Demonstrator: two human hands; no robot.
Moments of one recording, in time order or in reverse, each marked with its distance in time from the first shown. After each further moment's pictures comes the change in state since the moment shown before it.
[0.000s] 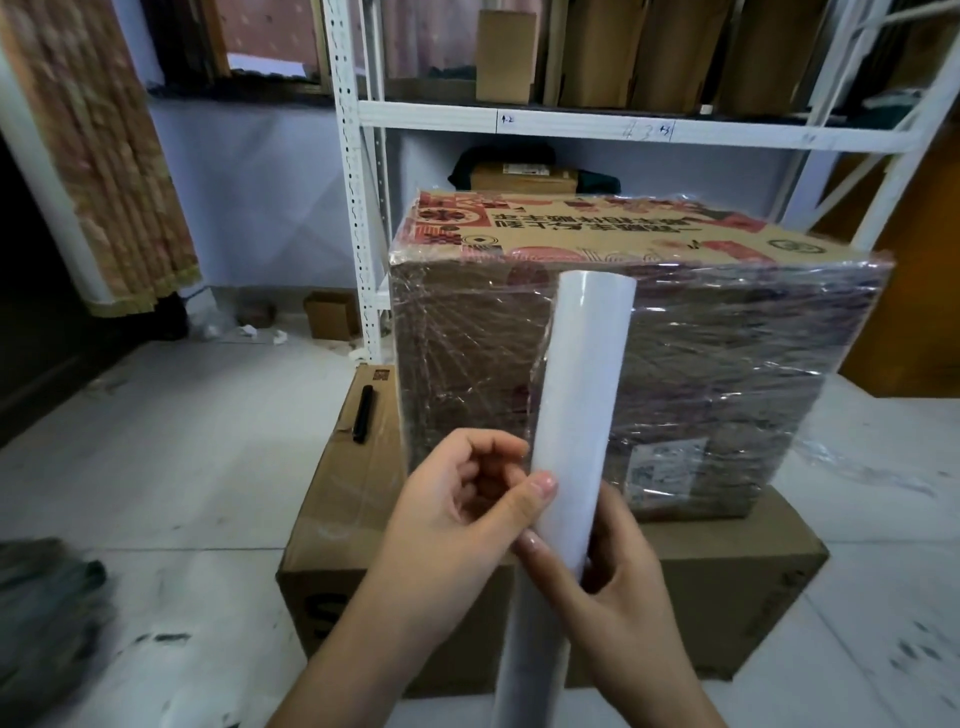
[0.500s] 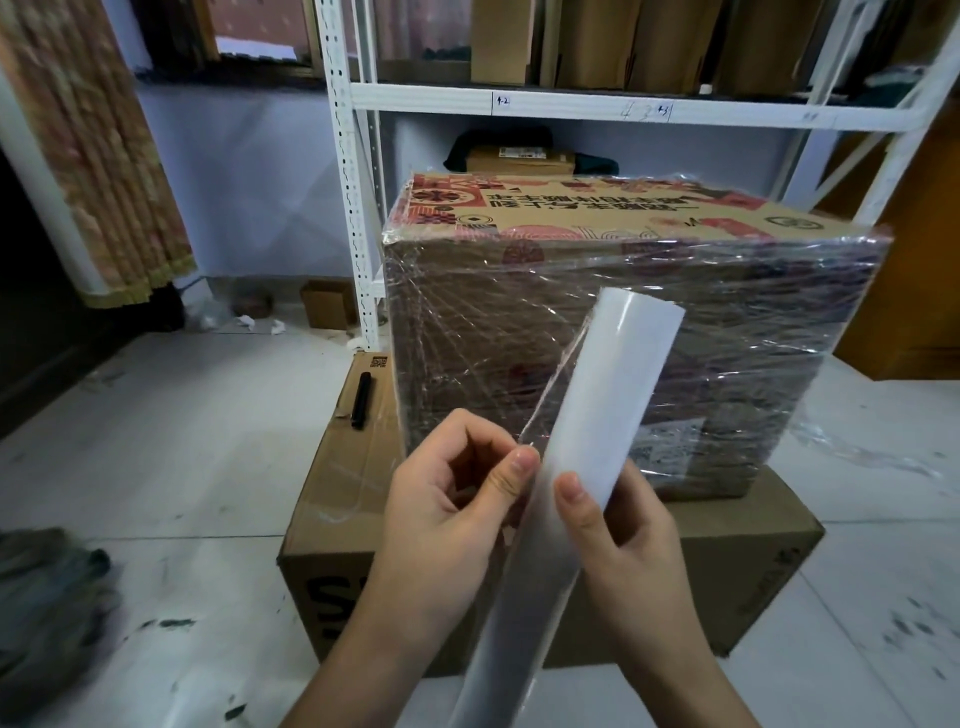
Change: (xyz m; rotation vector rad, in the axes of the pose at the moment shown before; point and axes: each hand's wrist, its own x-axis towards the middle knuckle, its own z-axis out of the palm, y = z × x) left_hand -0.005 -0.007 0.001 0.062 0.006 0.205; right_hand 0.002 -0.011 0.000 0.131 0.092 -0.019
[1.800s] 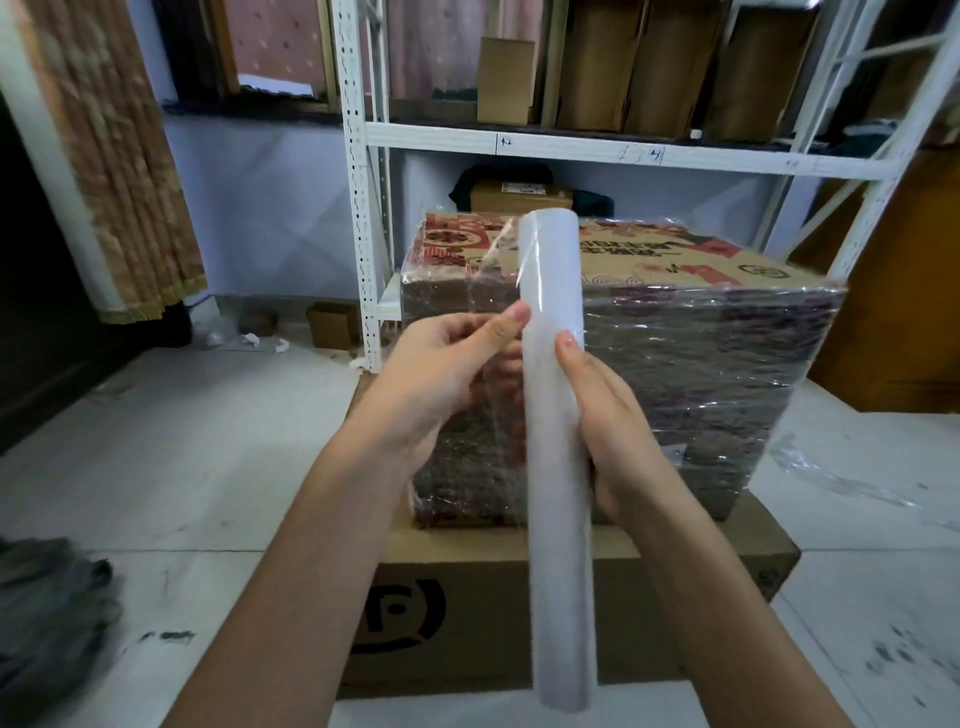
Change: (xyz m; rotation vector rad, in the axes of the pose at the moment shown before) left_hand 0.079 0.046 -0.012 -0.149 -0.050 -0.264; right_hand 0.065 -0.054 0.020 -0.090 -0.119 0.182
